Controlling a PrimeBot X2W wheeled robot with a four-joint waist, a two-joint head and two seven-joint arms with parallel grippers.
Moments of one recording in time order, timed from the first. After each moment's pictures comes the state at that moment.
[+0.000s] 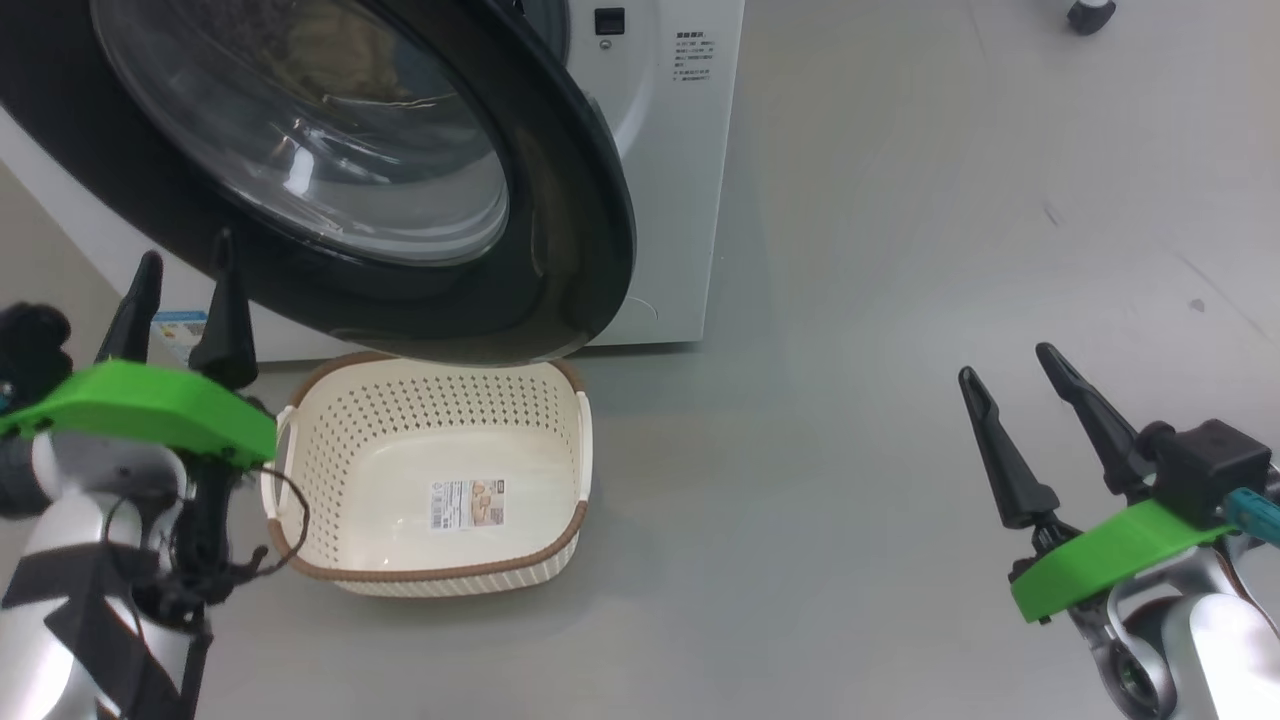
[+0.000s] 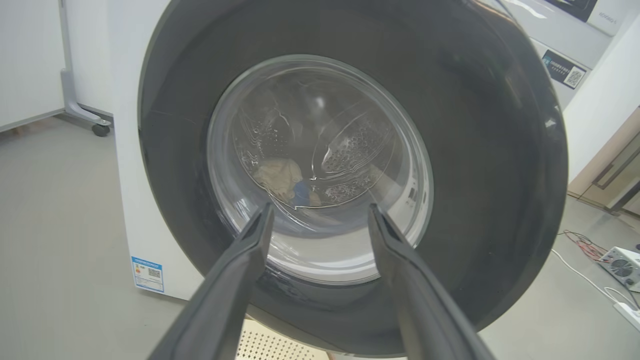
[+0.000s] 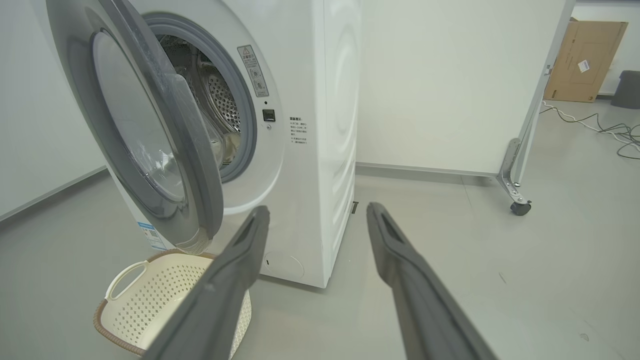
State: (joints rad) left arm -0.48 0.25 -0.10 0.19 -0.68 0.03 0.09; right arm -0.07 -0.12 0.04 -0.01 0.18 0.13 -0.09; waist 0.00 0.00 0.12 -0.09
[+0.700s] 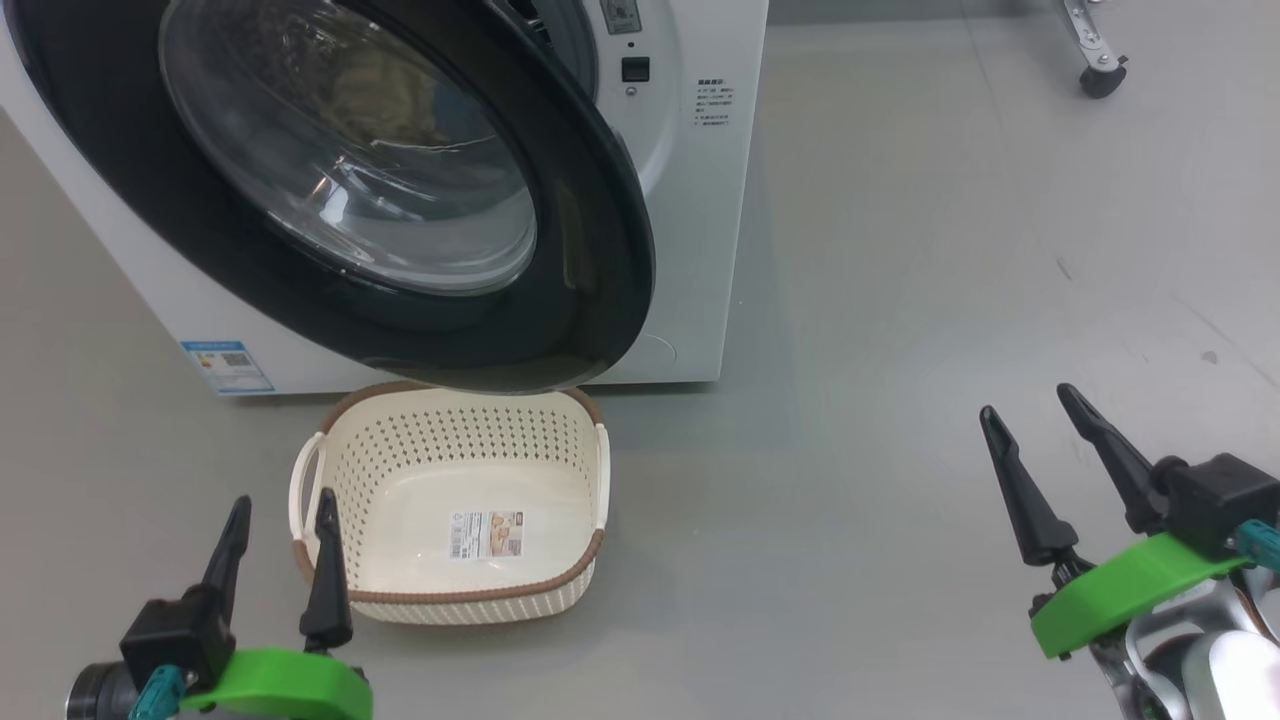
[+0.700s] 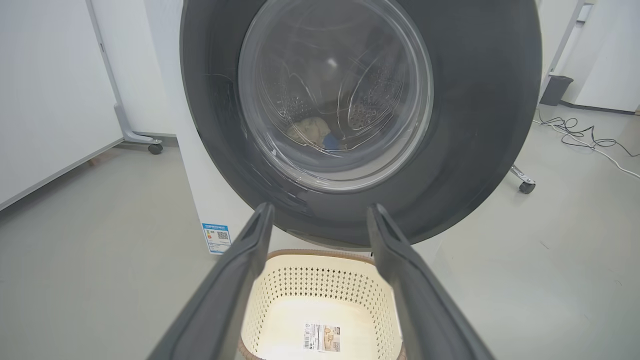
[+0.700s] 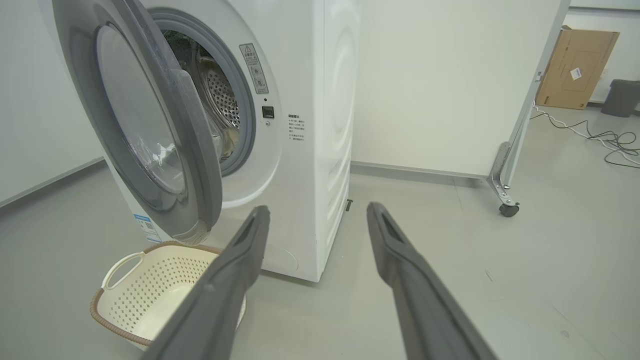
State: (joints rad) left arm -0.04 0.26 -0.24 0.10 -0.37 0.20 -0.20; right arm 0.00 -0.13 0.00 -0.02 0.16 0.13 -0.06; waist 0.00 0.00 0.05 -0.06
